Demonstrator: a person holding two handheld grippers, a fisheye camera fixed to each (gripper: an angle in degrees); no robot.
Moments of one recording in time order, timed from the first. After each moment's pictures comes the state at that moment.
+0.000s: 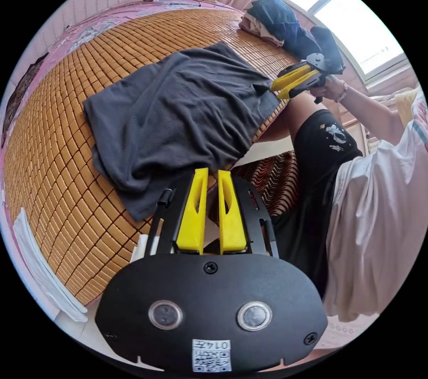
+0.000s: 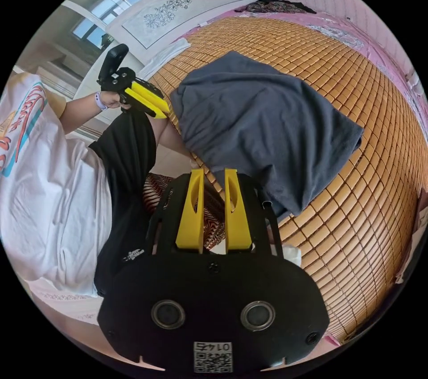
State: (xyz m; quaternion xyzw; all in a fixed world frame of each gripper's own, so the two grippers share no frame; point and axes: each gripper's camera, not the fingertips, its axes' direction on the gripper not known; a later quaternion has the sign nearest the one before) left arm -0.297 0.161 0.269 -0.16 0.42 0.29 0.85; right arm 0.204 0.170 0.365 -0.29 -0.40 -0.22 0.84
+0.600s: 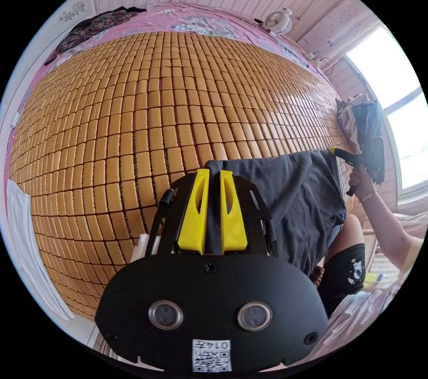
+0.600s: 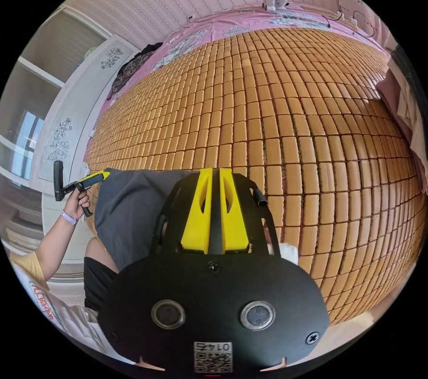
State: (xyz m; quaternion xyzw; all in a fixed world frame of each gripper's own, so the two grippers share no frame) left arm -0.300 0.030 0.429 -0.16 0.33 0.08 0.93; right arm 0.266 0.113 0.499 -0.25 -0.23 0.08 0.94
